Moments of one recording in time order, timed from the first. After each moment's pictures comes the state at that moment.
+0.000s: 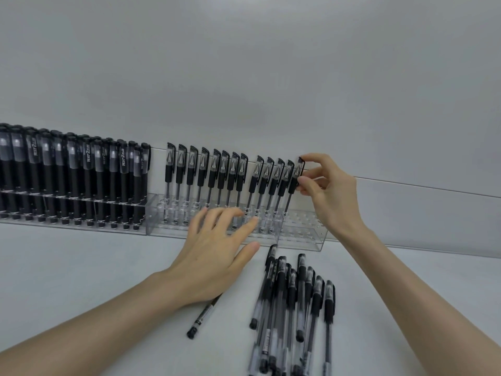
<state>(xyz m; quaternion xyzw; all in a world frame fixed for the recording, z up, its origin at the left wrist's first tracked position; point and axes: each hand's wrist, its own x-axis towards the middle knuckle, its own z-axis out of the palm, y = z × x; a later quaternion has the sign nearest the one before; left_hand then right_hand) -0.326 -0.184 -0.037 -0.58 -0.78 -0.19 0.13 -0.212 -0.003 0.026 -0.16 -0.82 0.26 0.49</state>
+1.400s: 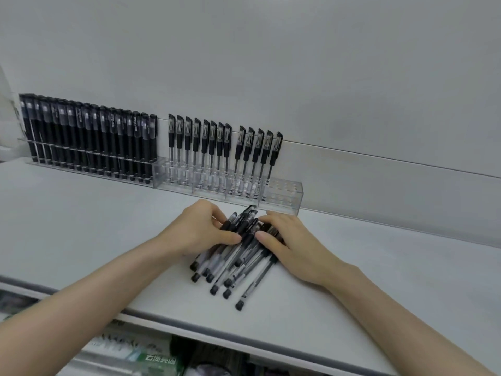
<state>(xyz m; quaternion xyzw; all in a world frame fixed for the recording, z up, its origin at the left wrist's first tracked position) -0.239 -0.199 -0.018 -0.33 -0.85 -0.40 -0.14 -0.123 -0.036 -0.043 -0.07 -0.97 0.18 0.13</state>
